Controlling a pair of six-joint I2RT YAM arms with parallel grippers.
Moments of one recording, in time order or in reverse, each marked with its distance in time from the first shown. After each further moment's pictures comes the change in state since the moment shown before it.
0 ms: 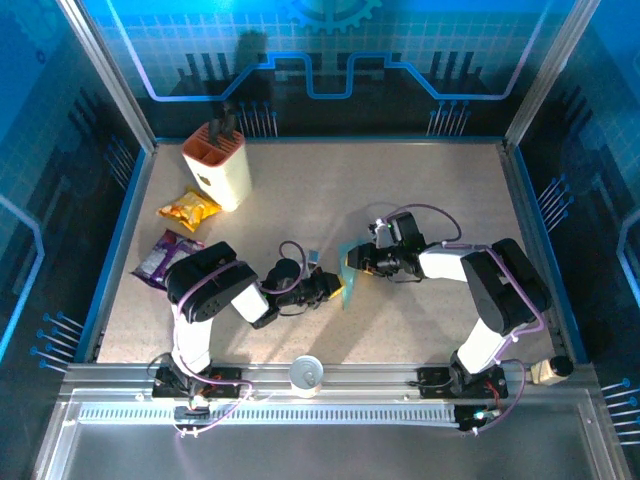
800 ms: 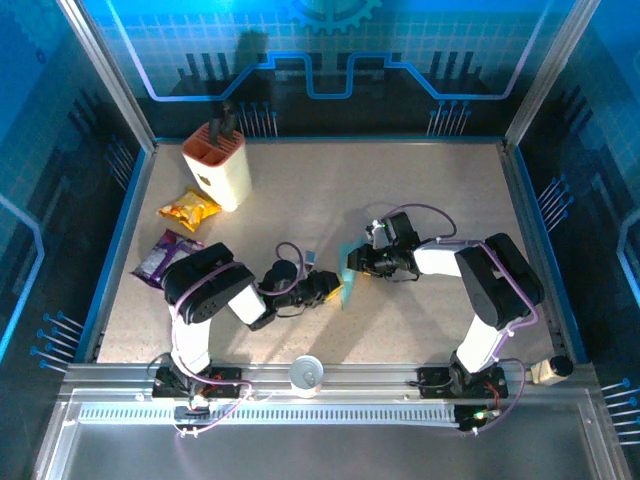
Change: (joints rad) left arm 0.010 -0.035 -0.034 -0.001 -0.016 0.008; right arm 0.018 0.048 0.046 -0.079 0.056 -0.016
